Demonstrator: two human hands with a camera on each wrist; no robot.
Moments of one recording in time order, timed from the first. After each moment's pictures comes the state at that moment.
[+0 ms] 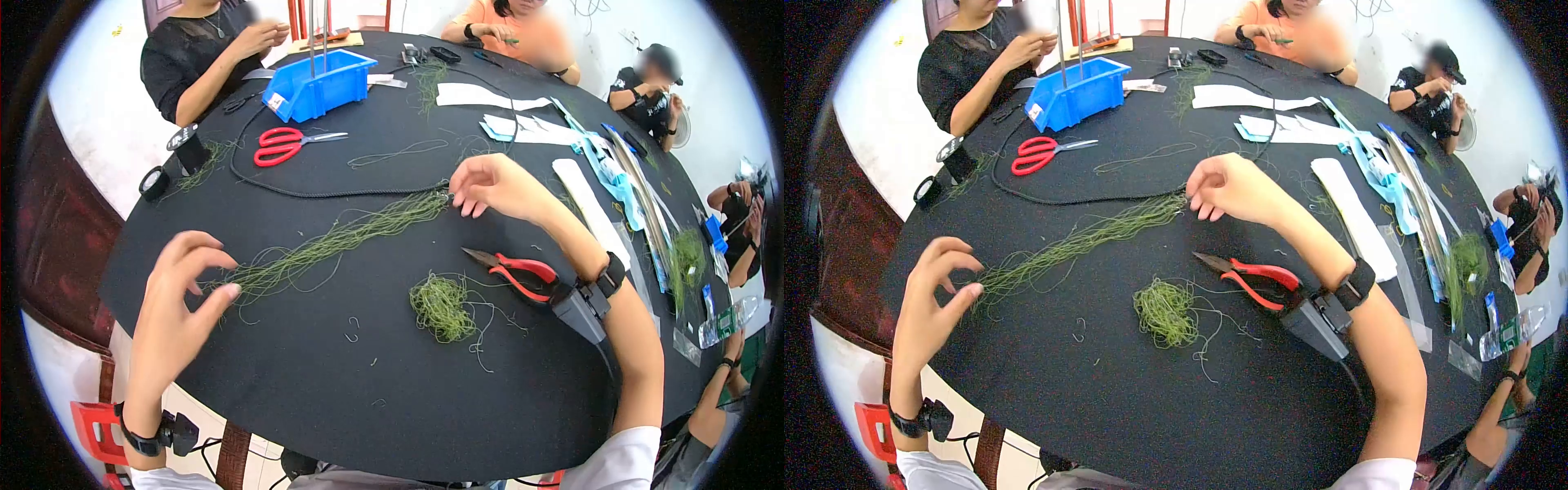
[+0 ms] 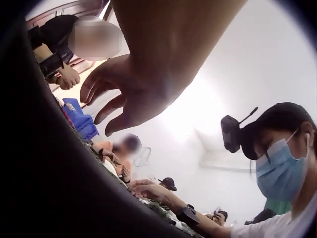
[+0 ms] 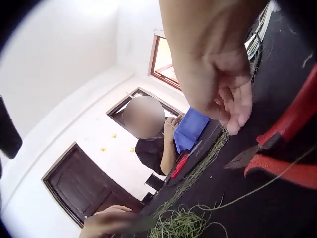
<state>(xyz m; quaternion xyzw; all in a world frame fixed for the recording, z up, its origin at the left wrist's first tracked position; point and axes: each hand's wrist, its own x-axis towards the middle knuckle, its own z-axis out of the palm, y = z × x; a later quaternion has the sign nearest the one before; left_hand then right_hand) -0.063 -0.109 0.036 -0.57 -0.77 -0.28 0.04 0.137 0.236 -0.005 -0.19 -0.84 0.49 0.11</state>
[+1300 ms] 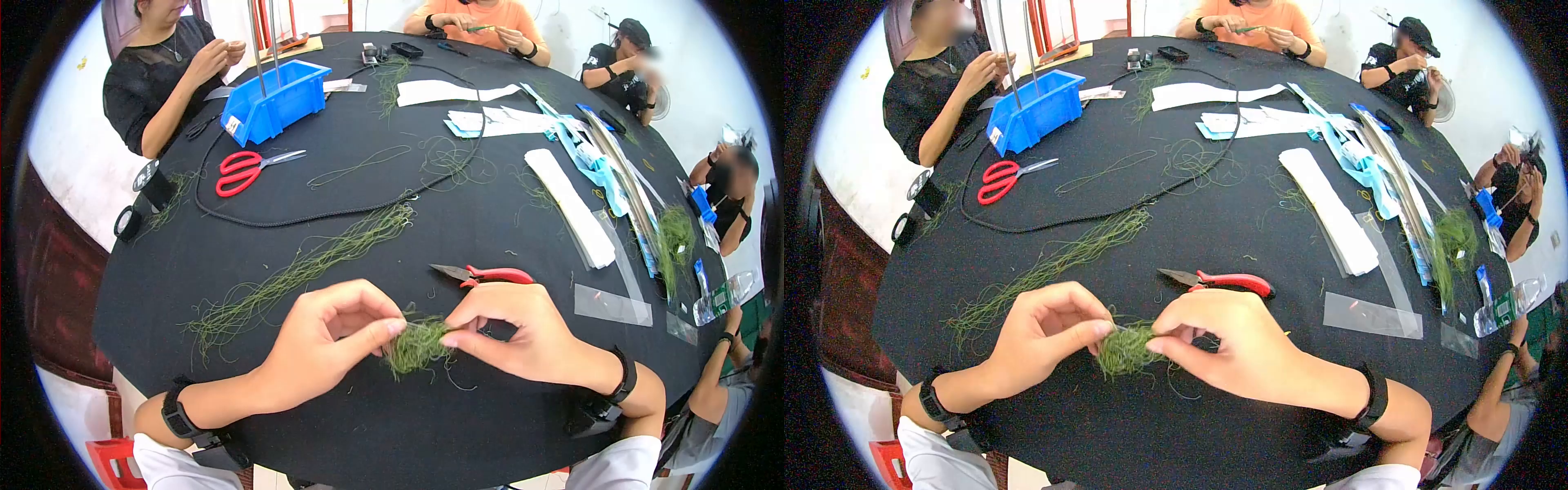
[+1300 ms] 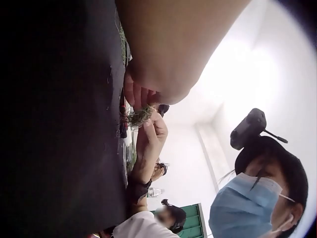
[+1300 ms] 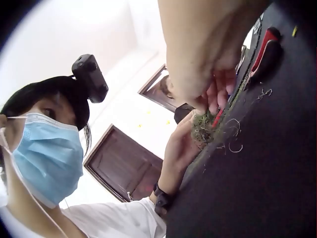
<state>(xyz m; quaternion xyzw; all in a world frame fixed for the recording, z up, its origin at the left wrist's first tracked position) 0.012 -0.008 0.007 -0.46 -0.51 -0.50 -0.52 0.216 0.106 0.014 -0.13 -0.88 0.40 0.23</state>
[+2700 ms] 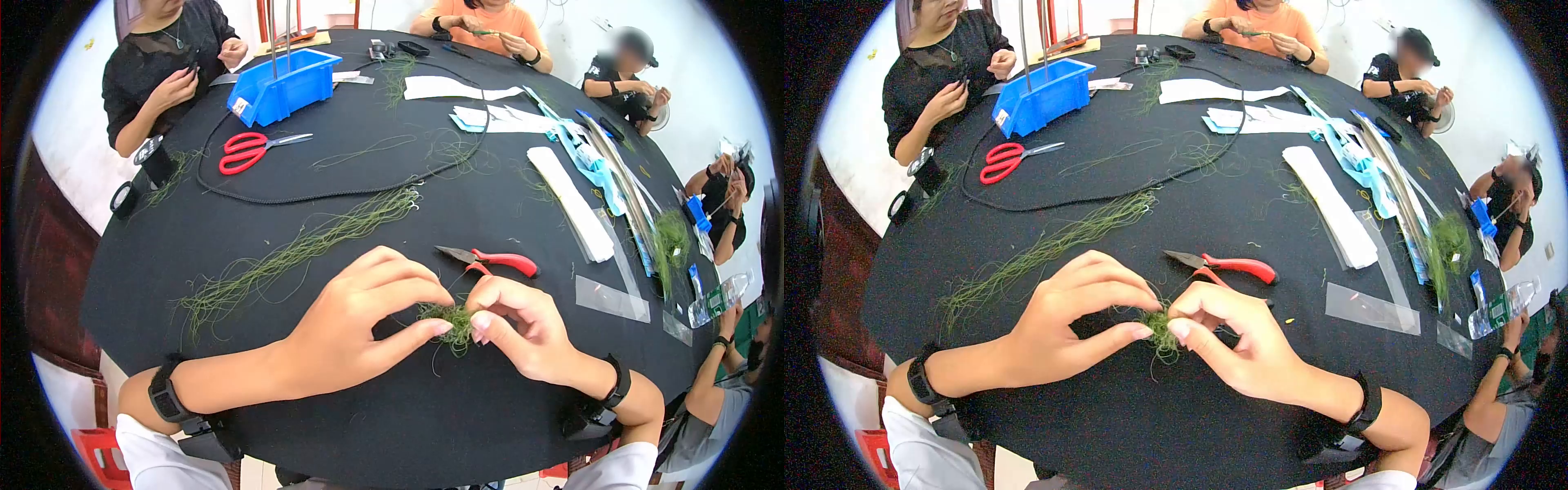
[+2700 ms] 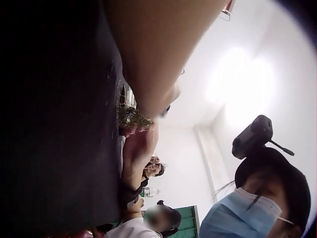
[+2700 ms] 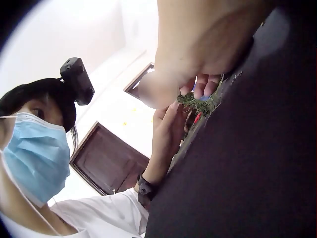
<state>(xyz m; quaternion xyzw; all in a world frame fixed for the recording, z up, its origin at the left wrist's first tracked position) 0.019 0.004 -0.006 -0.76 -0.46 -0.44 -0.14 0.227 0.091 -0.010 -0.14 -0.78 0.55 0.26</state>
